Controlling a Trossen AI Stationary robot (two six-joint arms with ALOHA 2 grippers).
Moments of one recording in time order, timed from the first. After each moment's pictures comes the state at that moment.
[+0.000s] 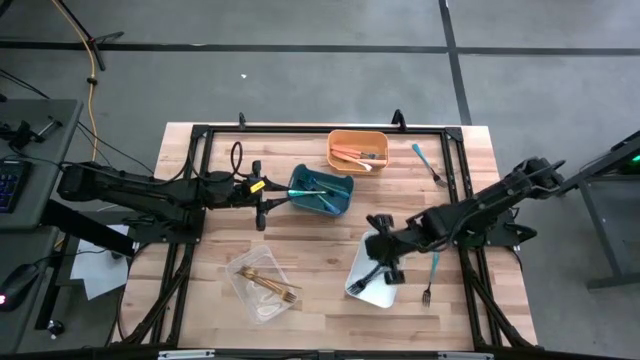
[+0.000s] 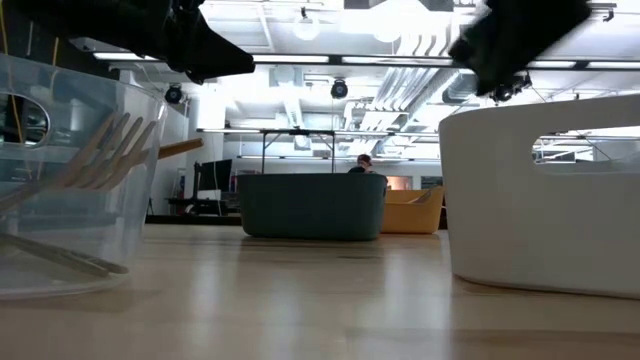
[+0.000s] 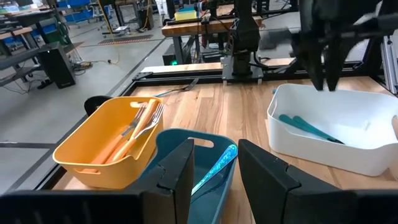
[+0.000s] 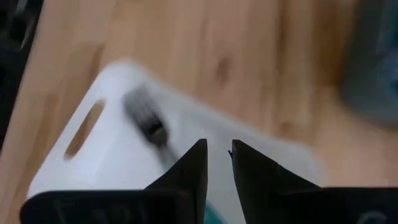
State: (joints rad) left arm 0.00 0.97 0.46 0.31 -0.17 0.09; right arm 0.41 1.43 1.03 -0.62 0.11 0.25
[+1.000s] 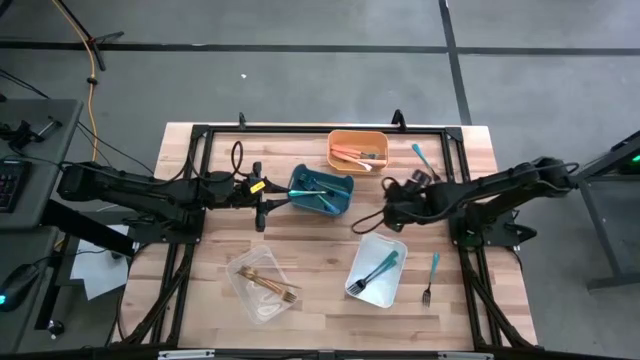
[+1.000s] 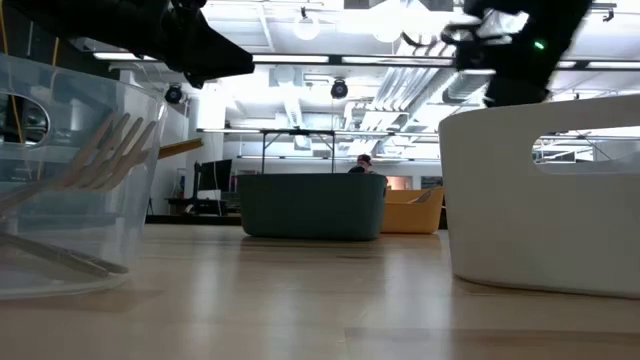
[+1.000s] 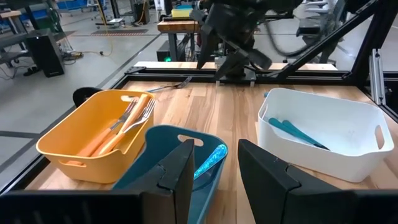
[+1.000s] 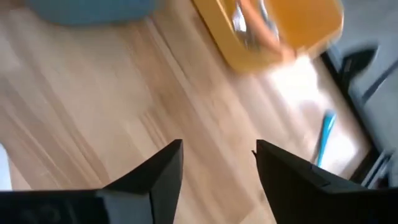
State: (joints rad) left arm 0.00 0.97 0.46 0.31 -0.15 0.01; right arm 0.16 1.31 0.91 -0.97 0.61 0.58
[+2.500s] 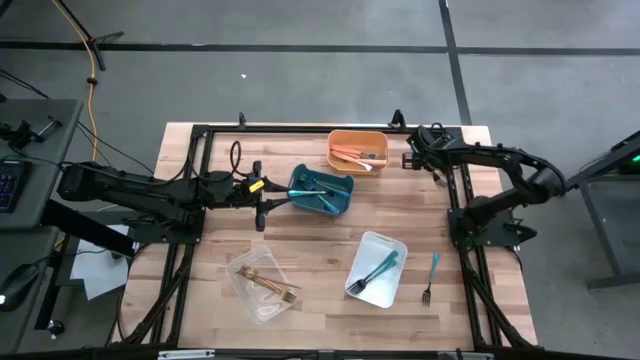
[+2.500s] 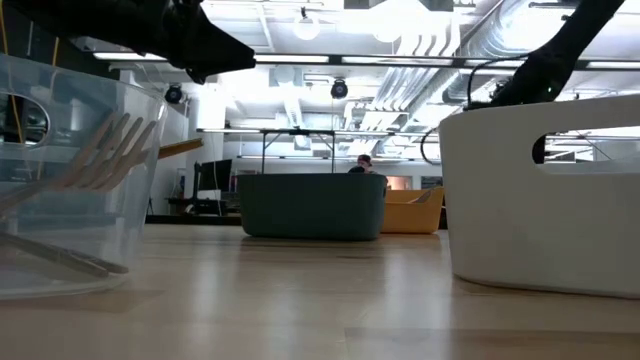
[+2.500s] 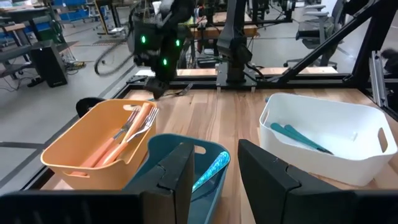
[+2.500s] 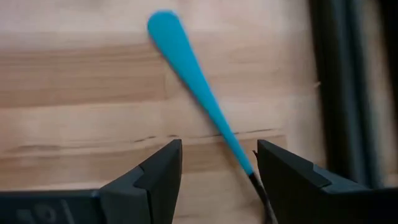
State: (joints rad) left arm 0.00 0.97 0.46 0.33 -0.15 0.05; right arm -0.88 1.40 0.60 -0.47 0.36 0.68
